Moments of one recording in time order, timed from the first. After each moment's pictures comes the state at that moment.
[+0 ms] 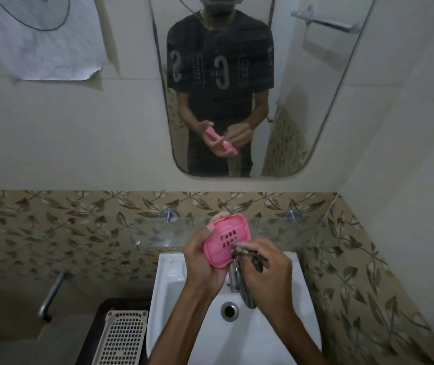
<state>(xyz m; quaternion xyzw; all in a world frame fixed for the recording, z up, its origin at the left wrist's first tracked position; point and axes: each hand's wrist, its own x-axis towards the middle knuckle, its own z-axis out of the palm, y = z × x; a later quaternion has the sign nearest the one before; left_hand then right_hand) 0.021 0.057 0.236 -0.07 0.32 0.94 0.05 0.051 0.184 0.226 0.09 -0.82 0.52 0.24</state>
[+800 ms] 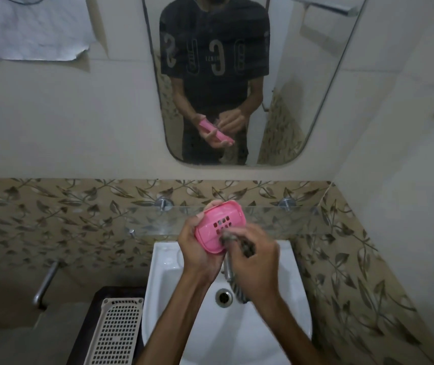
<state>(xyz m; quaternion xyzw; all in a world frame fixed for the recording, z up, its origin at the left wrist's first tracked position) 0.017 0.064 0.225 -0.08 0.28 0.96 0.05 0.052 0.173 0.228 0.08 -0.83 0.50 0.24</state>
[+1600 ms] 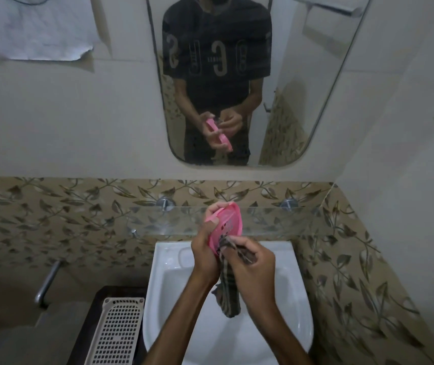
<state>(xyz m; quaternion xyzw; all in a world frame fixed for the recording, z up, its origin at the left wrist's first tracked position) 0.017 0.071 0.217 -0.02 0.45 0.89 -0.03 0.064 0.160 0.221 -0.04 -0.73 0.67 0.13</state>
